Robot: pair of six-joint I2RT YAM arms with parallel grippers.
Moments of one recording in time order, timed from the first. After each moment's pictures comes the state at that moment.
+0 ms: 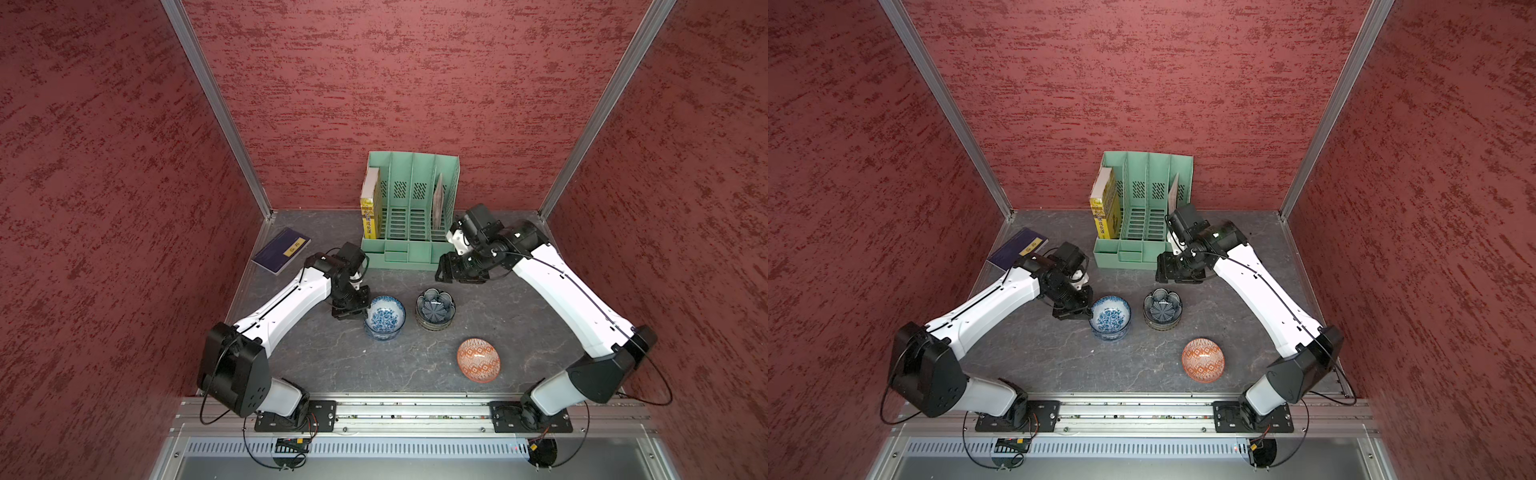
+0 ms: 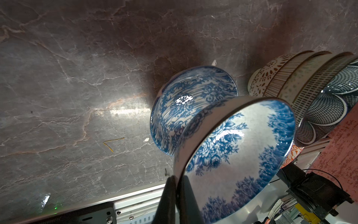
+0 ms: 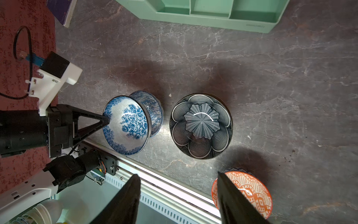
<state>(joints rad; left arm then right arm) -0.45 1.45 1.16 -1.12 0.32 -0.59 0.57 1.55 1.73 -1.32 -0.22 0.48</state>
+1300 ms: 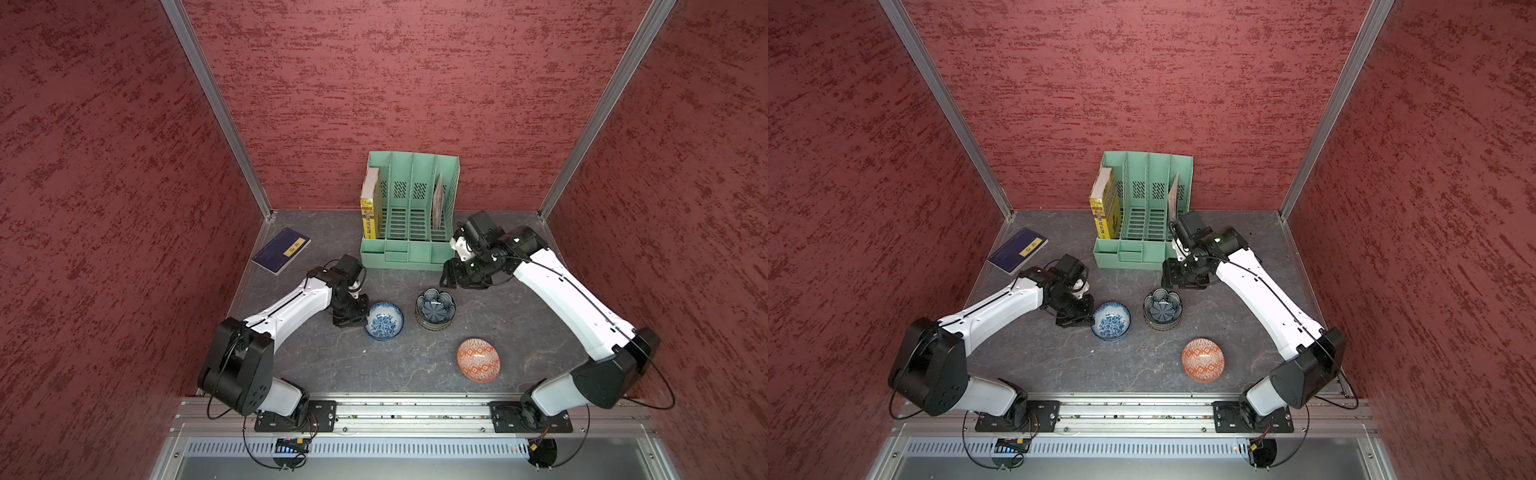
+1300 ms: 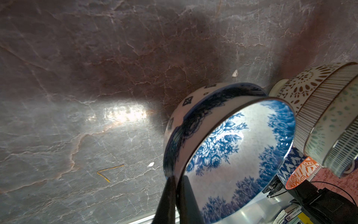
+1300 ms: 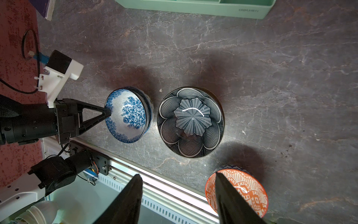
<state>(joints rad) -0.43 1.46 0.98 -0.92 0.34 -0.59 0.54 1.52 1.63 -1.29 -0.23 0.47</state>
